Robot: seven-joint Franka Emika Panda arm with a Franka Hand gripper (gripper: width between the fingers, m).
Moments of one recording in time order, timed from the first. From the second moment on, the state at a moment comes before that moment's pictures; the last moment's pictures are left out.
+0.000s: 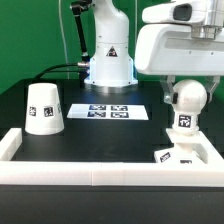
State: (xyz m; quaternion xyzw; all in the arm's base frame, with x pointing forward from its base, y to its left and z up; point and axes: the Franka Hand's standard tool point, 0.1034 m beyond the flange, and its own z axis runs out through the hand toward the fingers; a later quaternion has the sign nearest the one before) arm 0.604 0.105 0.118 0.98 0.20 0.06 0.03
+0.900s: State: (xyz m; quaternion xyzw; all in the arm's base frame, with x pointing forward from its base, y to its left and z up) arm 0.603 0.102 0.118 0.99 -0.15 0.06 0.01
